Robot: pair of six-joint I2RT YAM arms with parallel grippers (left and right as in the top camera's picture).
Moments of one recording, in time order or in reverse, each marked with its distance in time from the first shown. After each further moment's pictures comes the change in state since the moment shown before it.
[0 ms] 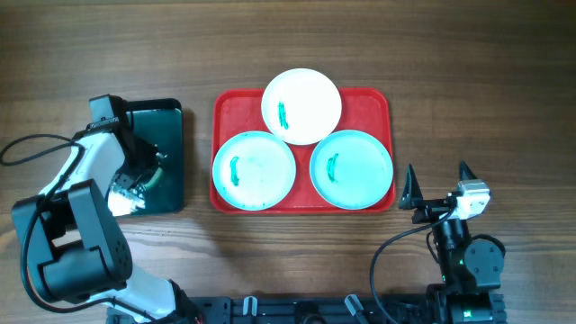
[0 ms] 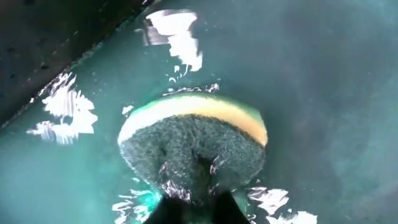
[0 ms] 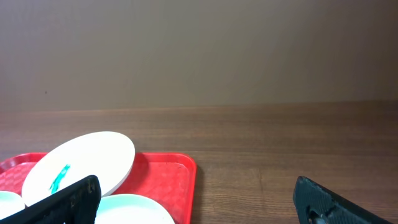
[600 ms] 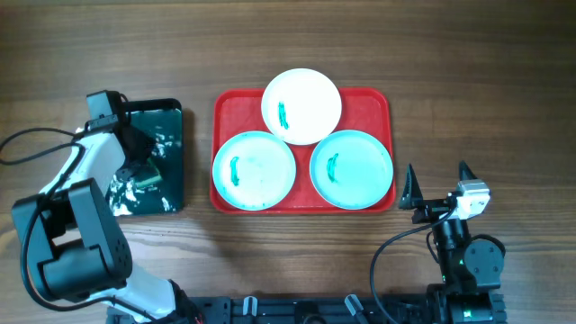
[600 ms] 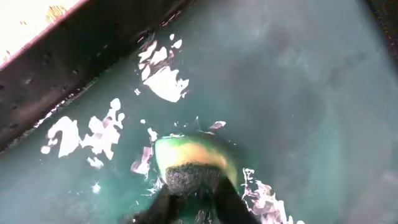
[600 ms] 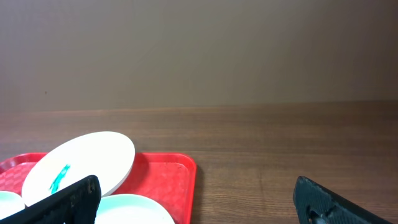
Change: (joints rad) left arm 0.000 0.008 -0.003 0.129 -0.005 0.000; right arm 0.000 0.000 0.000 0.000 0.000 0.000
